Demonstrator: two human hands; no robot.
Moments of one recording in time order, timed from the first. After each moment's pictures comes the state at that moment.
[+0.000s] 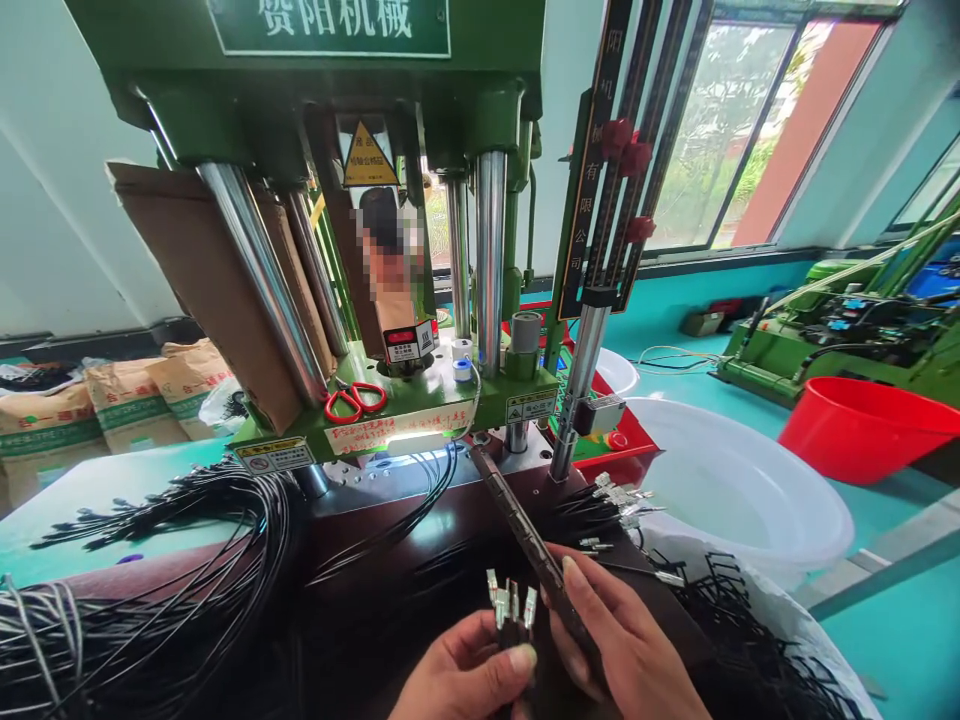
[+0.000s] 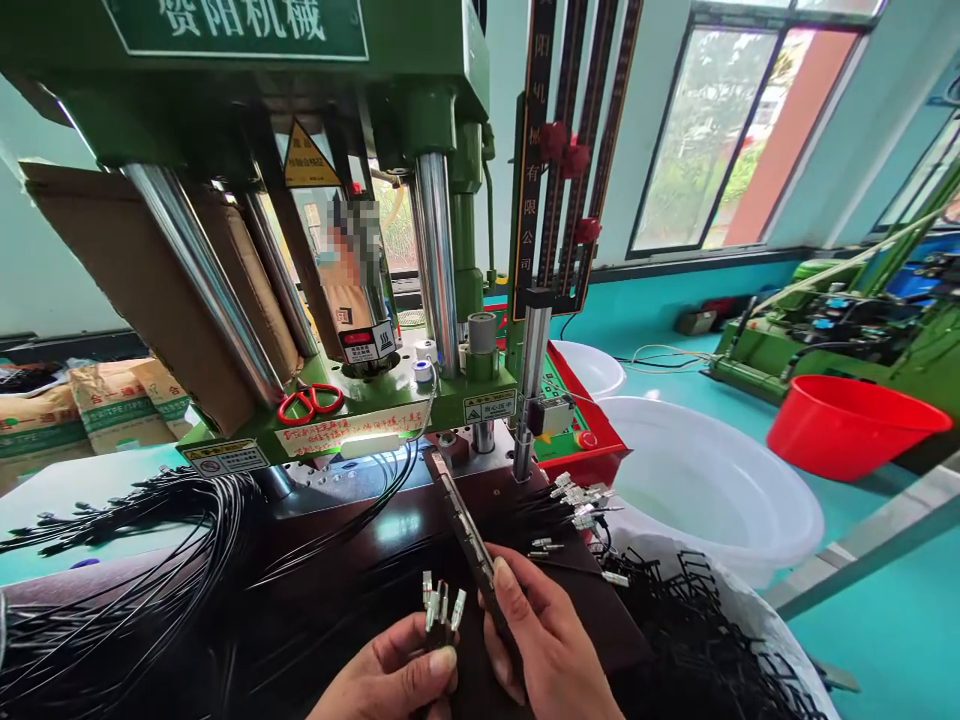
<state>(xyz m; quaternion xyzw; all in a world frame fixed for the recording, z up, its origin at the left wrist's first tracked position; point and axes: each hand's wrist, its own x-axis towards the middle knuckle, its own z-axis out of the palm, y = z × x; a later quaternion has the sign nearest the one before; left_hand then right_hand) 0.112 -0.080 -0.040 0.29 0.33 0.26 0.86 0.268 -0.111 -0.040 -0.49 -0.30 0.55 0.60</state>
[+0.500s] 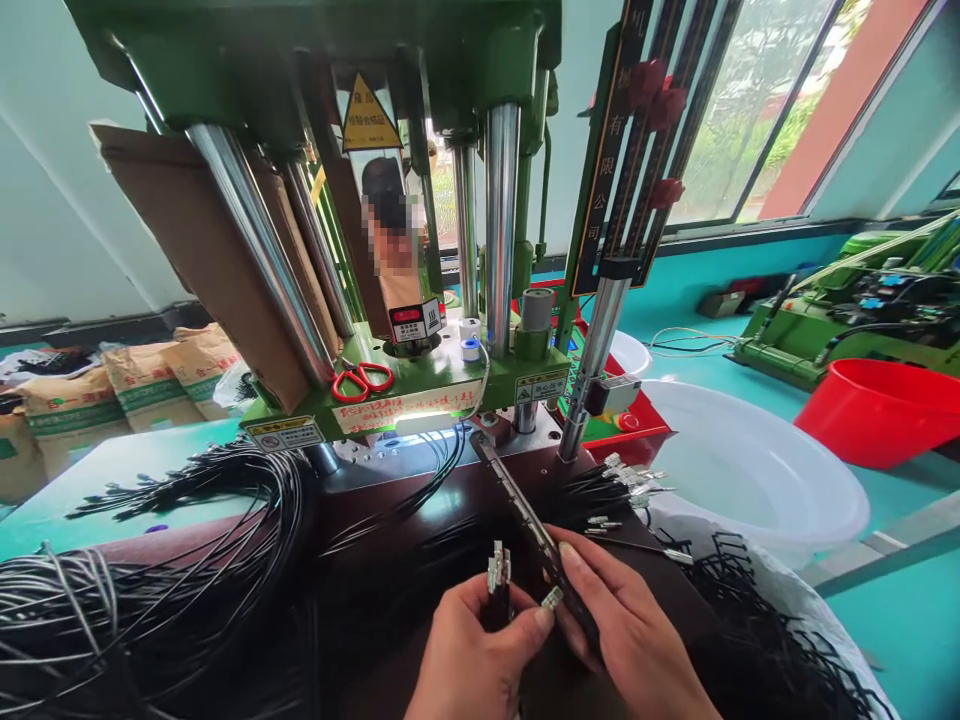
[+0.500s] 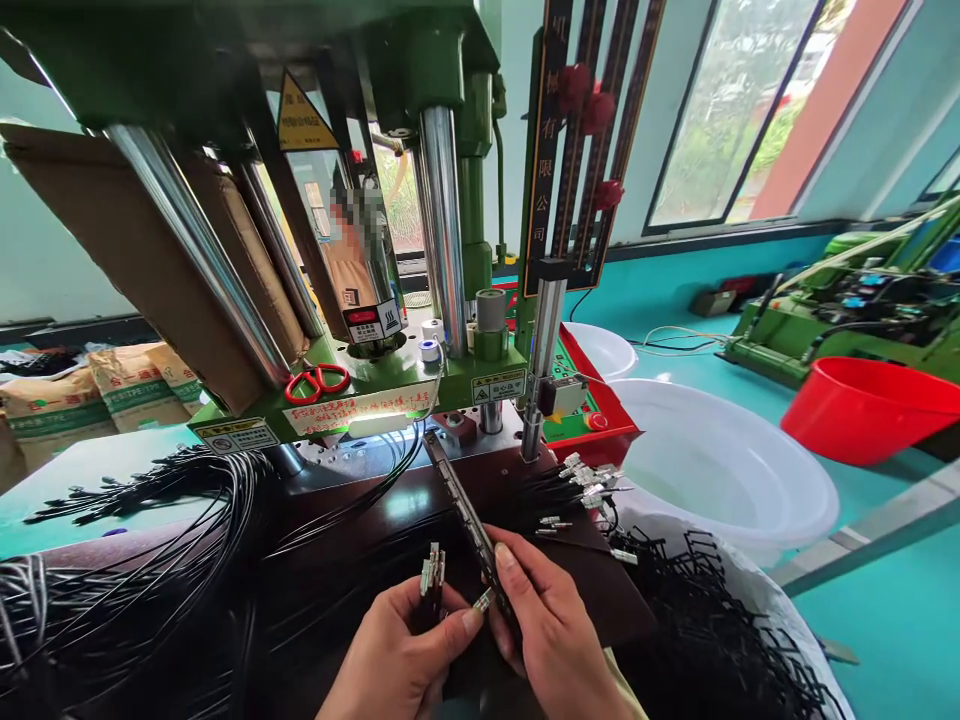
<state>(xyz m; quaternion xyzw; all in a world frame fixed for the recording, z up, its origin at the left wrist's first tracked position) 0.133 -0.082 -0.040 0.45 0.50 0.32 0.67 0.266 -0.111 -0.044 -0.51 -0.33 0.55 0.58</state>
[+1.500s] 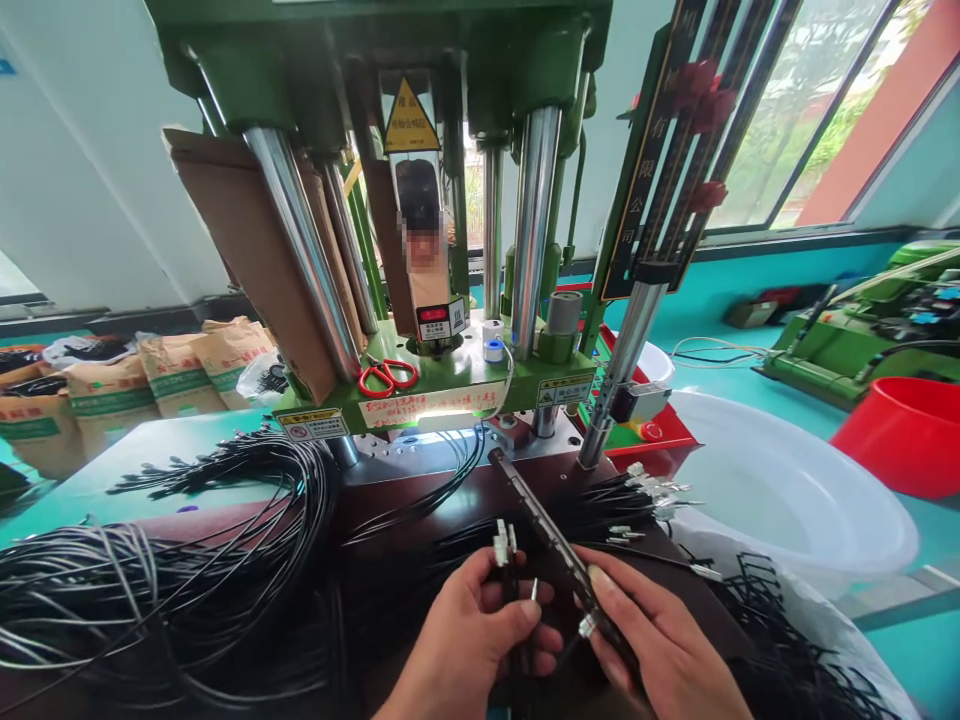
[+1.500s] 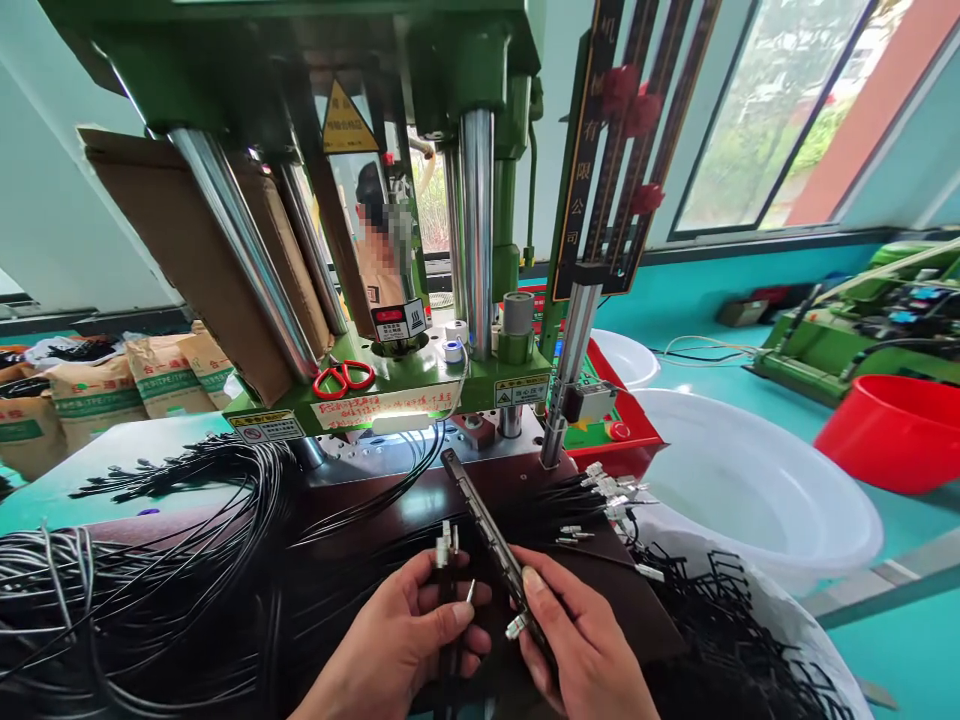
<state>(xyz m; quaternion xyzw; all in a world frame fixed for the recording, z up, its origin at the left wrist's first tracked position) 0.113 -0.077 -0.024 0.32 0.40 0.33 0.79 0.268 -0.123 -0.045 -0.55 -0.27 0.55 0.56</state>
